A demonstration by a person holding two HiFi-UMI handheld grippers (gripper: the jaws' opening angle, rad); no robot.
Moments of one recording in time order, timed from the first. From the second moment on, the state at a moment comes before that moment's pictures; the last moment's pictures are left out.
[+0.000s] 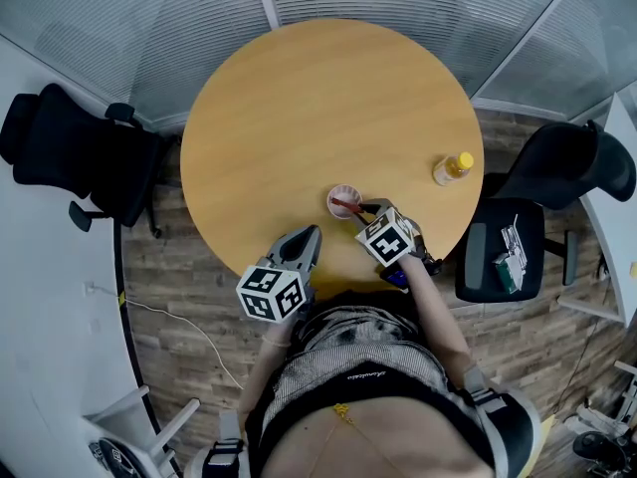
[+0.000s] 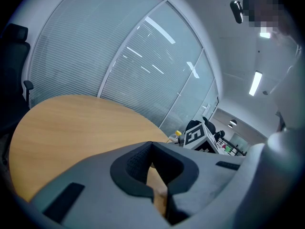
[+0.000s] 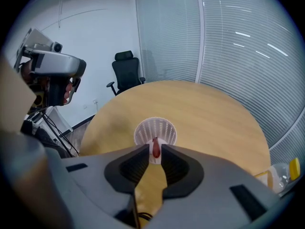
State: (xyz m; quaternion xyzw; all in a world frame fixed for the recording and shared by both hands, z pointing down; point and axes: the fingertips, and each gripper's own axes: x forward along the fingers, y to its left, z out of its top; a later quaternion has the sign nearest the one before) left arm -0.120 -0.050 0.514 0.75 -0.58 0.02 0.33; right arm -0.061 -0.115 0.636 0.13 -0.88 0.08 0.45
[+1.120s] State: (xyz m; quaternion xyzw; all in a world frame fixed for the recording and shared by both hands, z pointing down) left arm -0.104 -0.051 0.511 0.76 -0.57 0.03 0.33; right arm -0.030 -0.114 0.597 0.16 -0.90 0.10 0.39
